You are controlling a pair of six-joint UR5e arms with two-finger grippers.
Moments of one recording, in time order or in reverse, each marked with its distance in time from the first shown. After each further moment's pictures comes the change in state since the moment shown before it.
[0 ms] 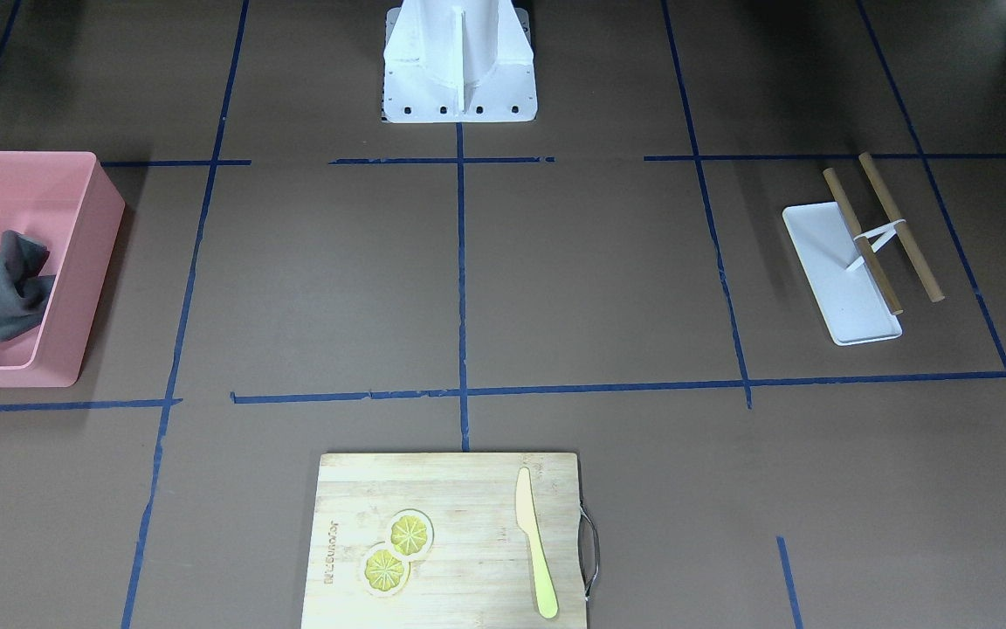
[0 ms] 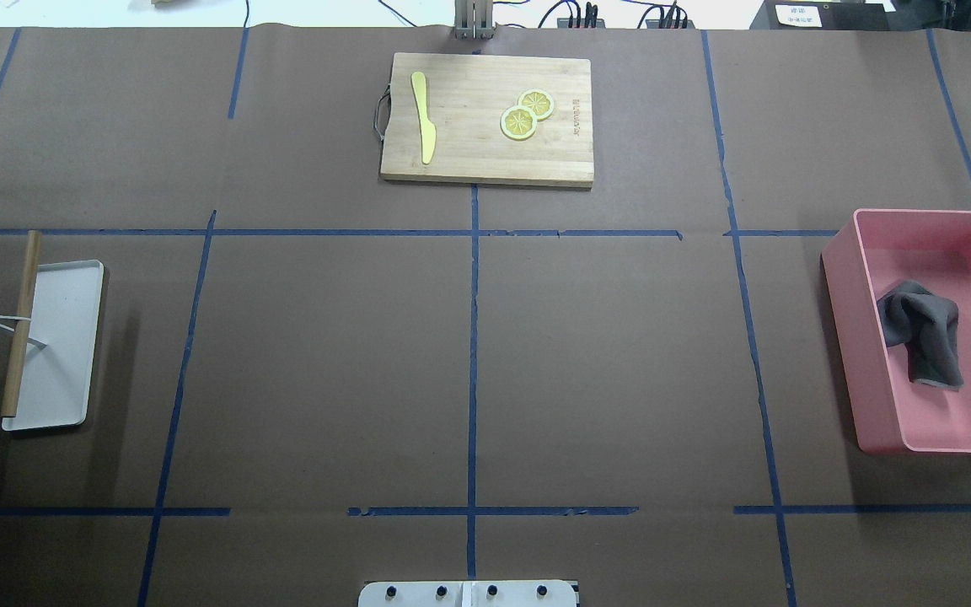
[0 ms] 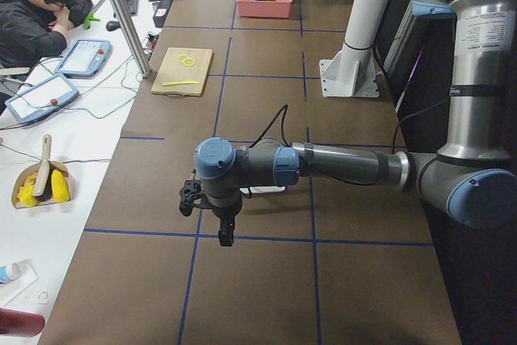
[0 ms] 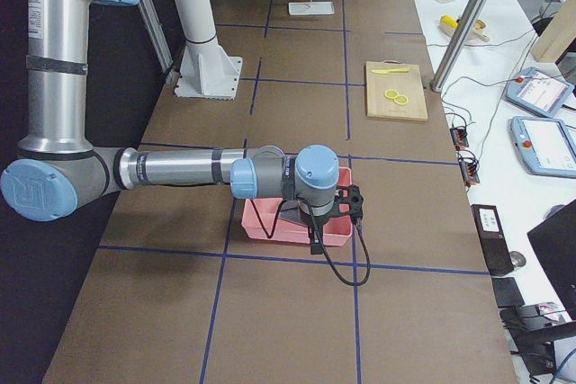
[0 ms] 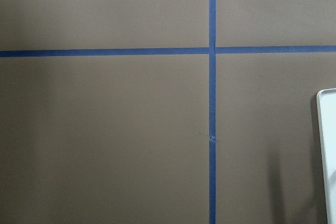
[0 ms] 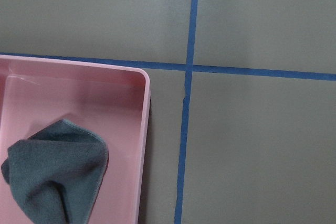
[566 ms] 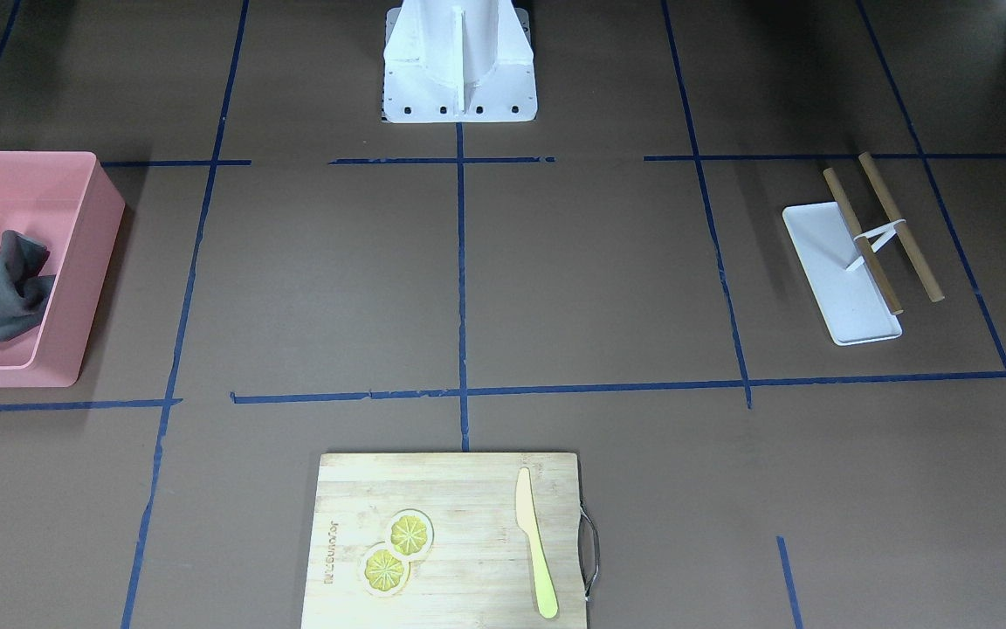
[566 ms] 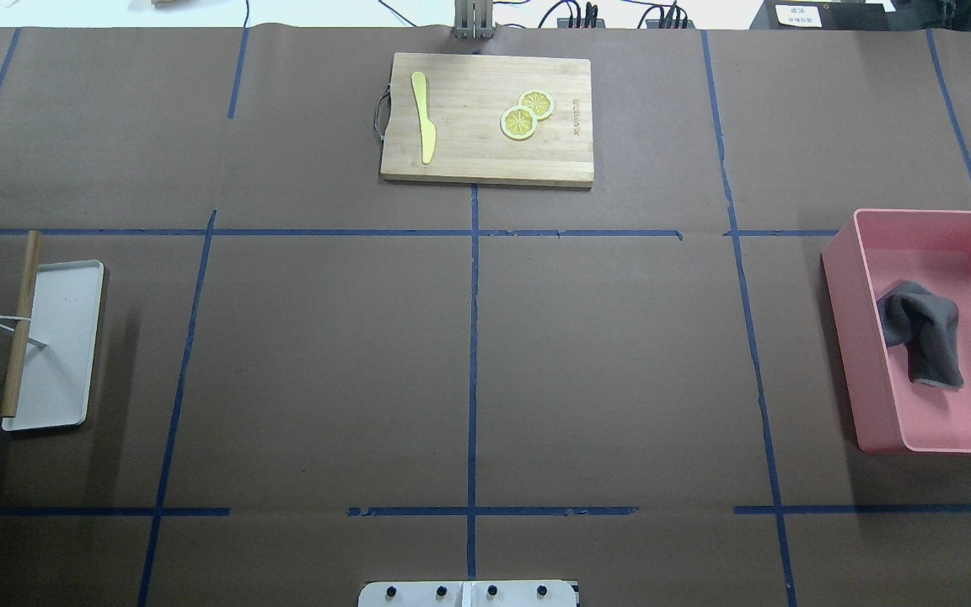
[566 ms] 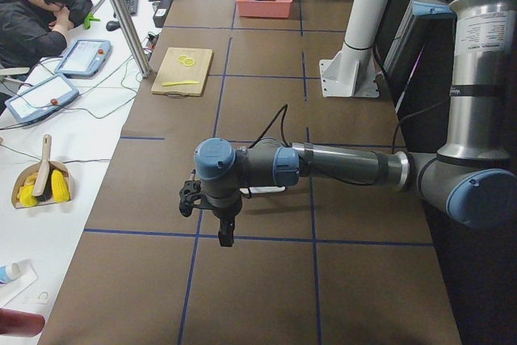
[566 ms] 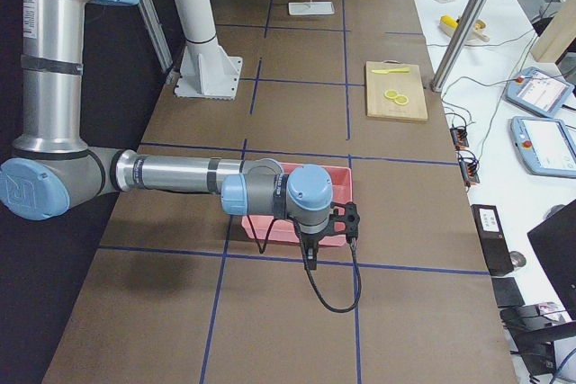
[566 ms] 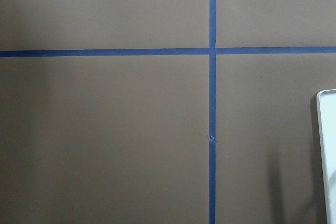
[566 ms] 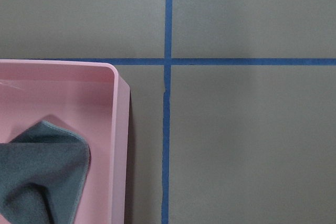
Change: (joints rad) left arm -0.001 -0.001 0.003 0.001 0.000 -0.001; right arm 0.028 -0.011 -0.073 0.024 0.024 0.007
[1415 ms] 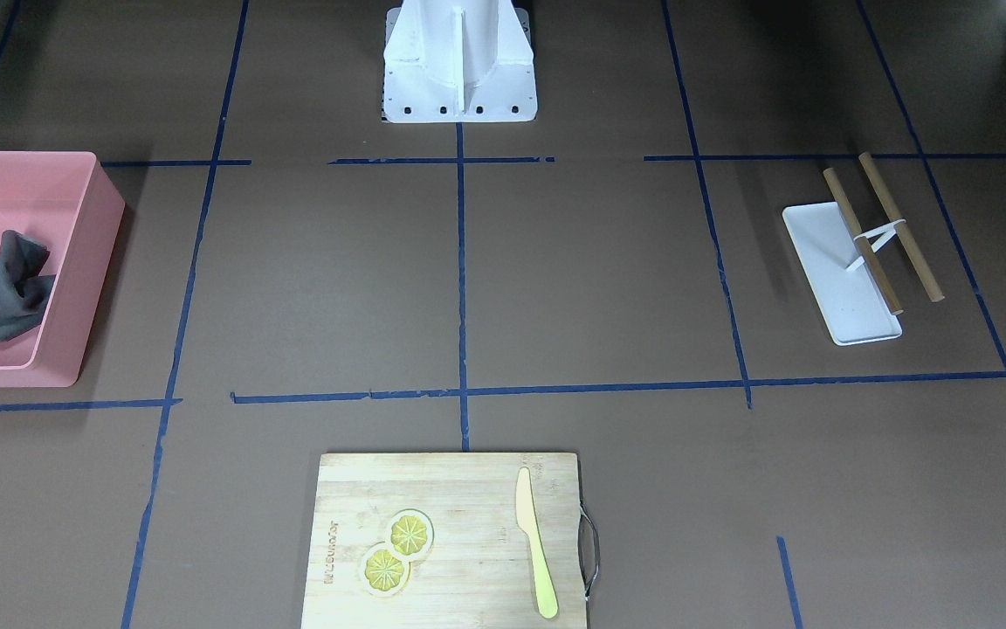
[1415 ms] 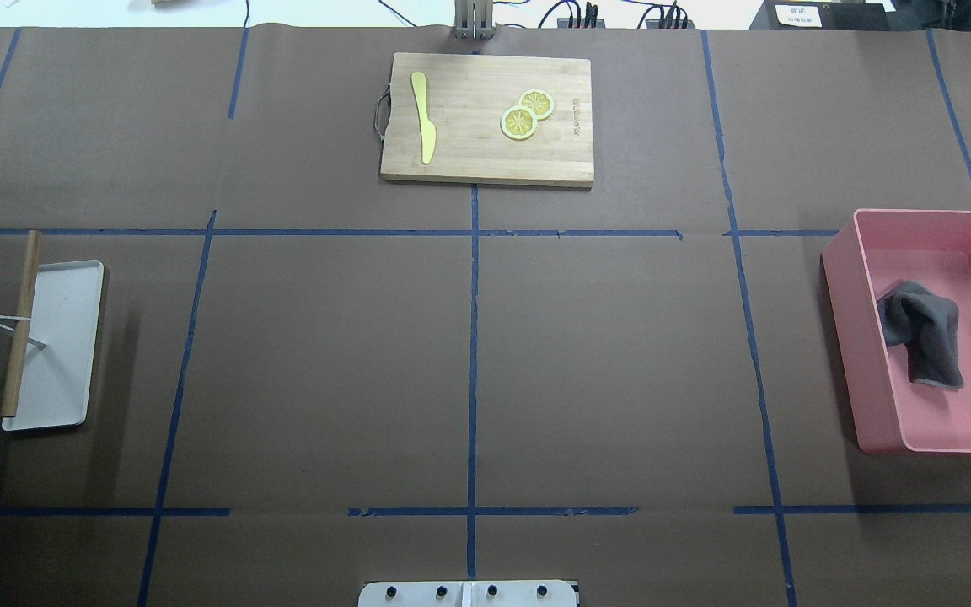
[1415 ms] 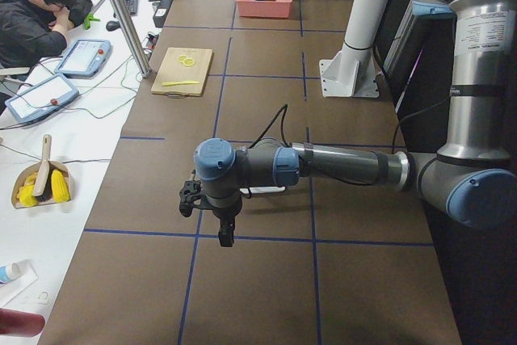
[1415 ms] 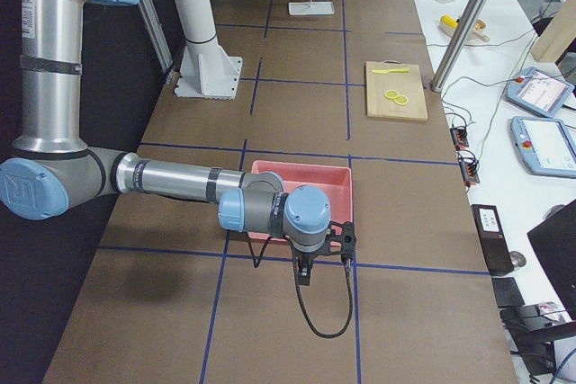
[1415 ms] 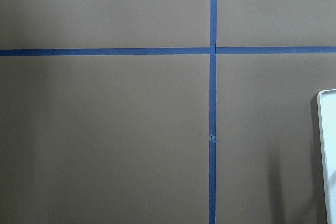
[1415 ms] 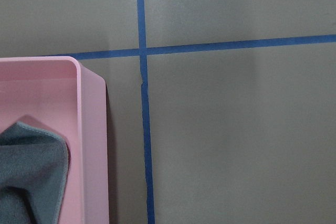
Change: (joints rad) left arm 0.000 0.001 0.002 0.001 0.000 -0.001; right arm 0.028 0.008 -0.056 0.003 0.012 0.000
